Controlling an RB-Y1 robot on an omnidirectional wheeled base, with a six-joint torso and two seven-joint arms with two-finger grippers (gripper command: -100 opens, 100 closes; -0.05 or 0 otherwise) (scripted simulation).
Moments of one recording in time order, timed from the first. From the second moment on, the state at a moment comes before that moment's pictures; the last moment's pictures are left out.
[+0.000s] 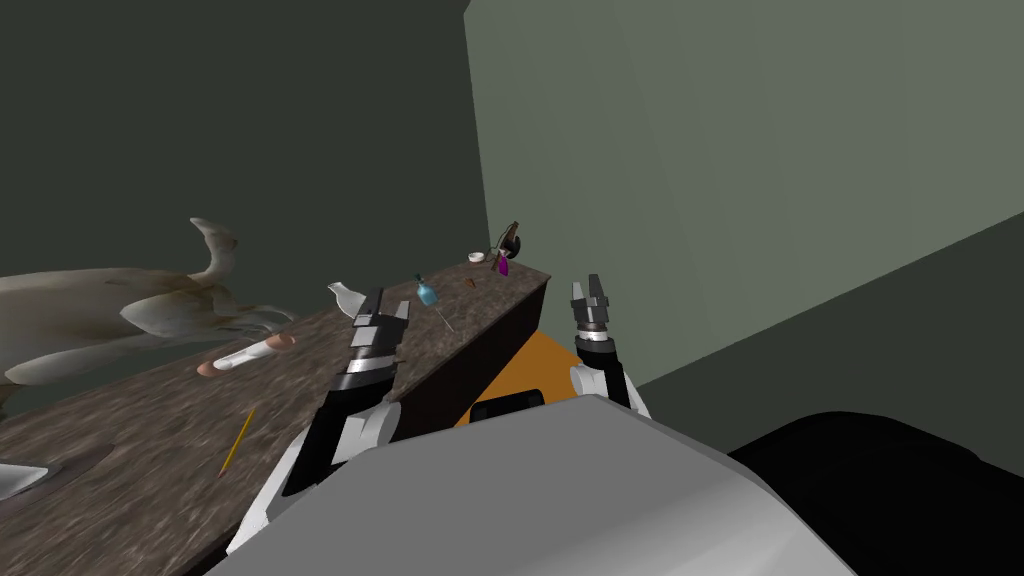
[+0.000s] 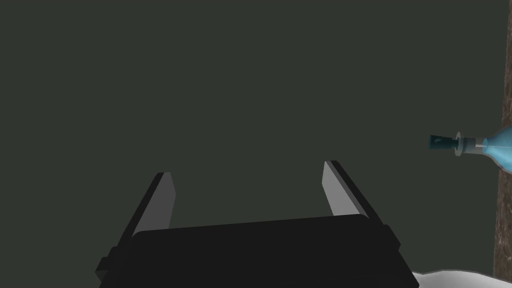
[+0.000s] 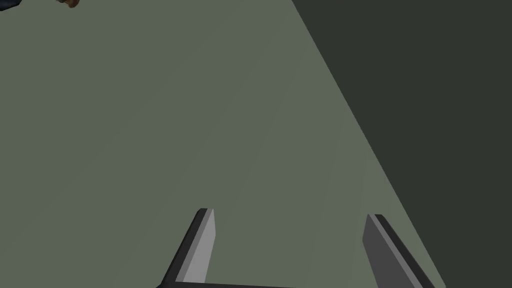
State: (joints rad) left arm 0.47 0.24 0.00 -2.29 0.05 -0.29 0.06; right arm 0.51 -0.01 0.02 -2.22 -0.01 -0.57 0.05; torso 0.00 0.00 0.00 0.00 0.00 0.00
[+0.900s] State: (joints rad) left arm 0.41 0.47 0.05 -2.26 0.07 -0.08 0.00; right arm 0.51 -0.01 0.02 -2.22 -0.01 -0.57 0.05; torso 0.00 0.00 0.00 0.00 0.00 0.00
